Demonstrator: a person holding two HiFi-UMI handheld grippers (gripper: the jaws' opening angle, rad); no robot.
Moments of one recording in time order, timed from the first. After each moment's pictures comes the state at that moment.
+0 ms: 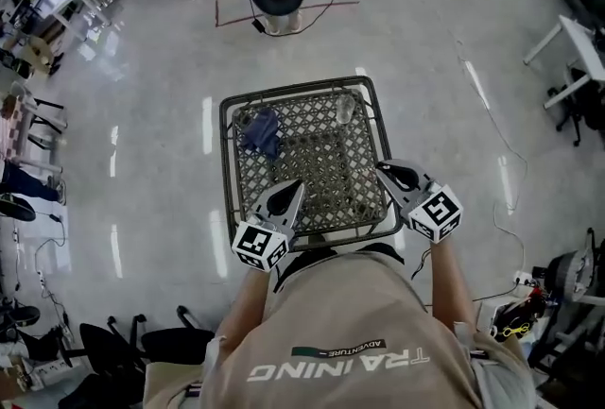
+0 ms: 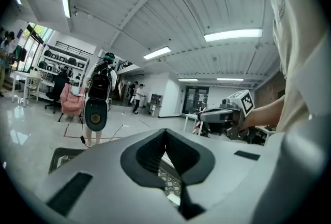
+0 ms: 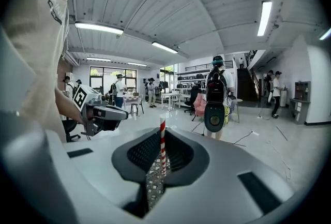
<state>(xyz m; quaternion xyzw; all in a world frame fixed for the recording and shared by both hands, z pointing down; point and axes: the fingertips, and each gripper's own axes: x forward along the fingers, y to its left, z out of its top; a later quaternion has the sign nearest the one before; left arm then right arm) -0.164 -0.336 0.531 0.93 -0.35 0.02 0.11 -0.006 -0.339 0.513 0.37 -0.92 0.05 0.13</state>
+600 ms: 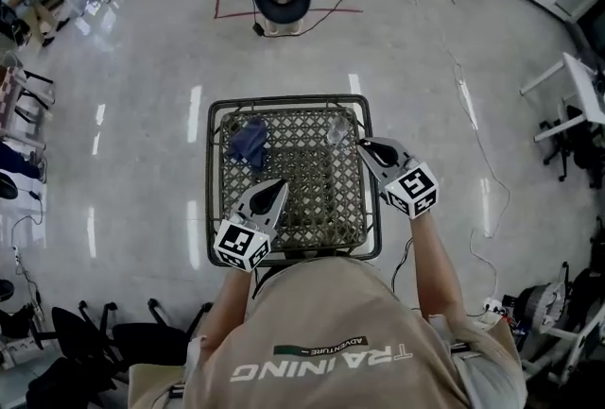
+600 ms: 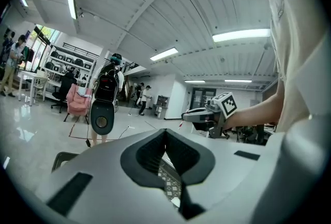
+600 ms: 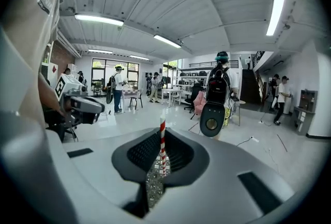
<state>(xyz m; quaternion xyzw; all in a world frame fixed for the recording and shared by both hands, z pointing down) -0.144 -0.400 0.529 0.92 -0.39 0.01 0.12 0.017 -0.475 0.526 0.35 -0.92 0.03 0.17</state>
